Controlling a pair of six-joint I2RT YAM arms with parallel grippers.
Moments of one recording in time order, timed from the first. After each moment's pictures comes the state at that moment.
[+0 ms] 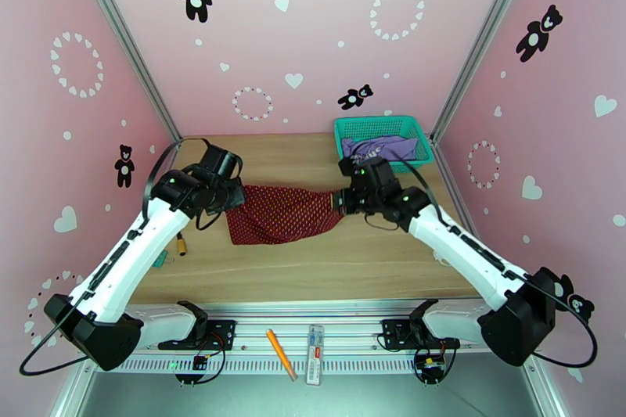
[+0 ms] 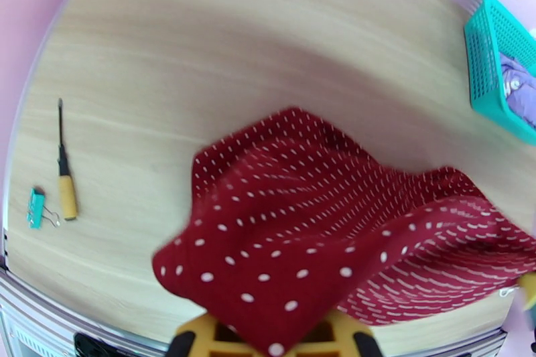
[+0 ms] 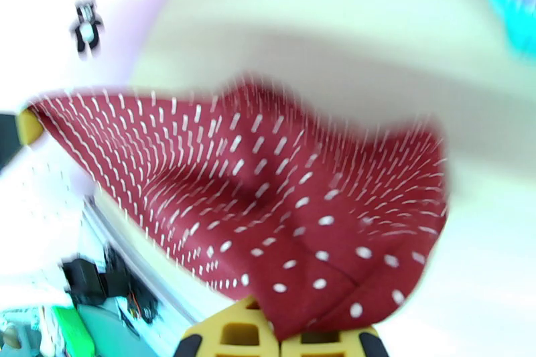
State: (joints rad) left arm -0.41 1.32 1.47 -1.19 -0.16 -0.68; right arm 0.50 1.36 1.25 -0.66 -0.31 0.39
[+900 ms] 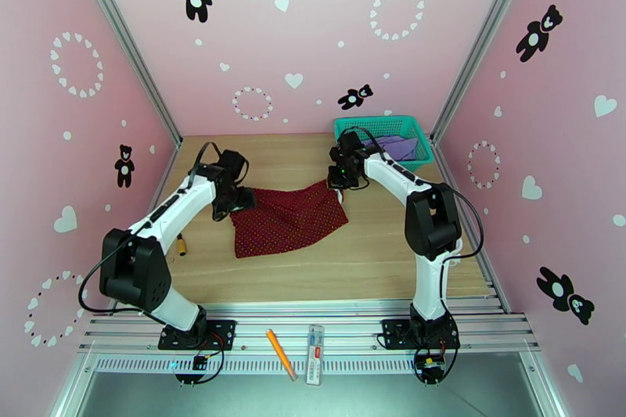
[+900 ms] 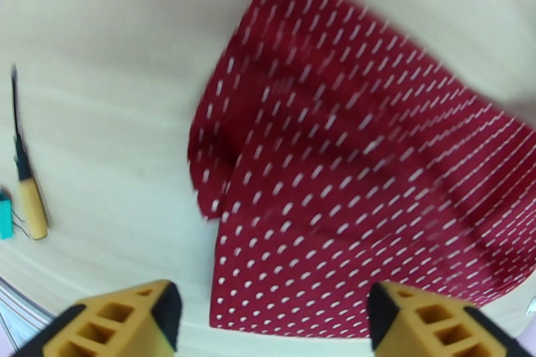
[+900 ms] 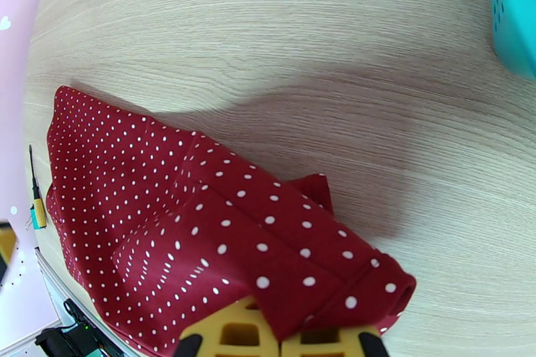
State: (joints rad) left arm -0.28 1.57 1.22 -1.00 -0.03 -0.64; right arm 0.40 2.03 1.68 -0.81 -0.30 0.32
